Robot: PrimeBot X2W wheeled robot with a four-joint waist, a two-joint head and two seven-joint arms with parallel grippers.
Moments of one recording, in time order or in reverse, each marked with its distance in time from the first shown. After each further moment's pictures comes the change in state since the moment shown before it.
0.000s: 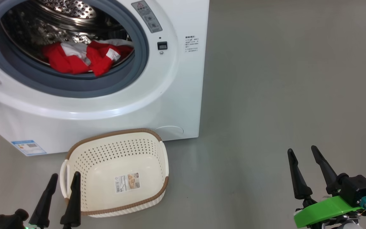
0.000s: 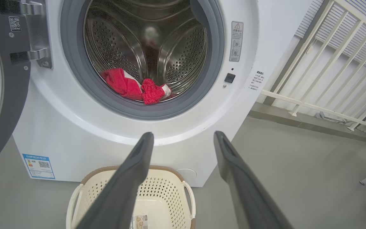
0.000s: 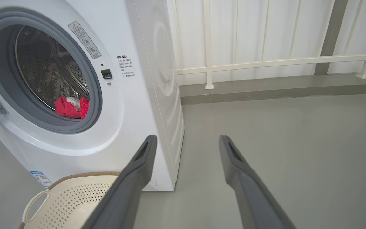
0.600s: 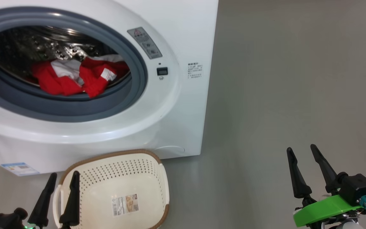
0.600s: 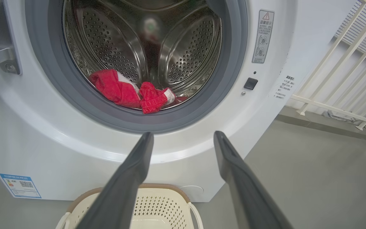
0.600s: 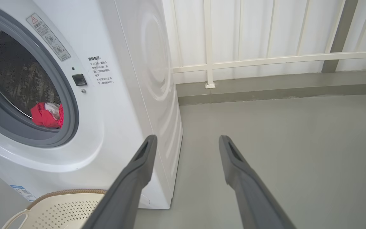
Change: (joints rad) left arm -0.006 0.009 -0.001 0.008 -0.007 0.000 0.000; right arm -0.005 0.000 0.003 -0.003 0.000 0.000 0.000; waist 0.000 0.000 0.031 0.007
